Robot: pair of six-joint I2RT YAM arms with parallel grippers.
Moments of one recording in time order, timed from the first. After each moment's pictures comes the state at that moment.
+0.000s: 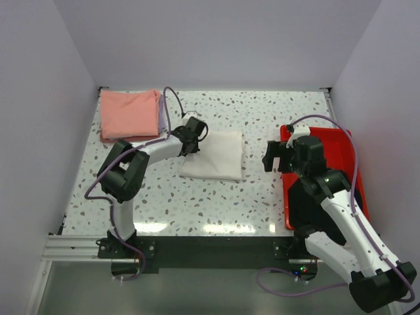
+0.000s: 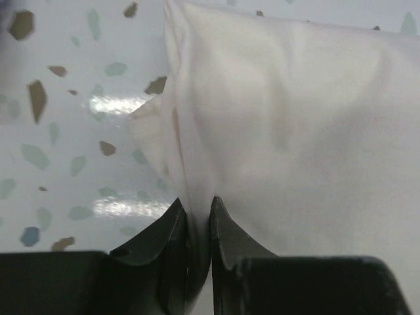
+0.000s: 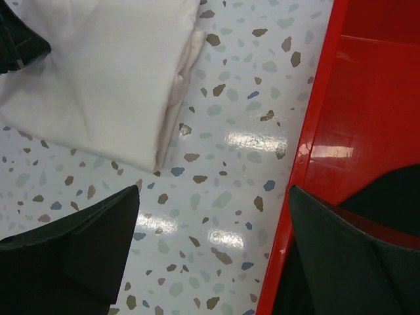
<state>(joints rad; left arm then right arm) -0.57 1.94 1.24 -0.24 -0.39 -0.51 0.34 0.86 0.85 -0.58 0.06 0.24</state>
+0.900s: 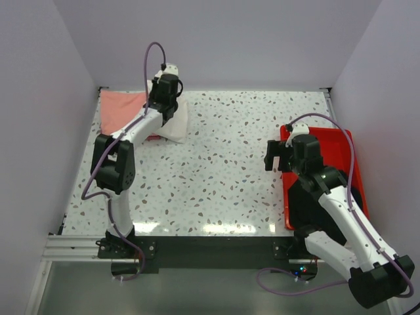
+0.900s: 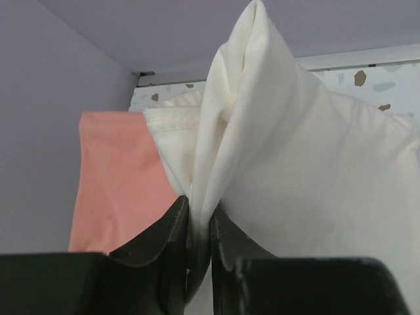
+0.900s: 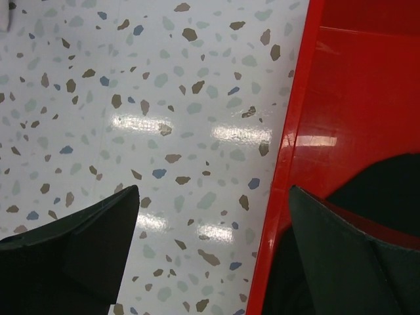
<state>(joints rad) -0.33 1.98 1.59 -0.07 -0.74 0.19 0.34 0.90 0.85 -0.58 0.12 0.24</state>
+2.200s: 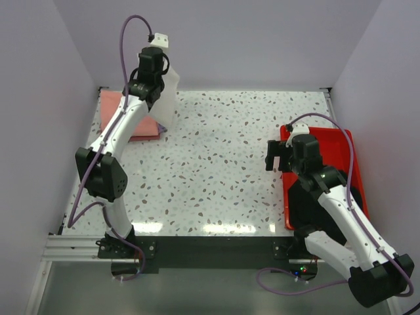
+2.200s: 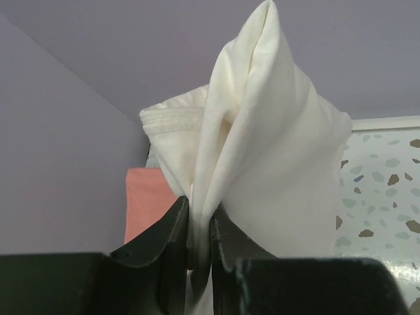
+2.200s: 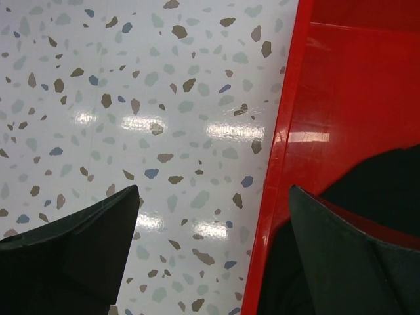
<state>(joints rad) -0.30 1.87 1.89 -0.33 -0.58 0.22 0.34 0.91 0.85 -0.59 0.15 0.23</state>
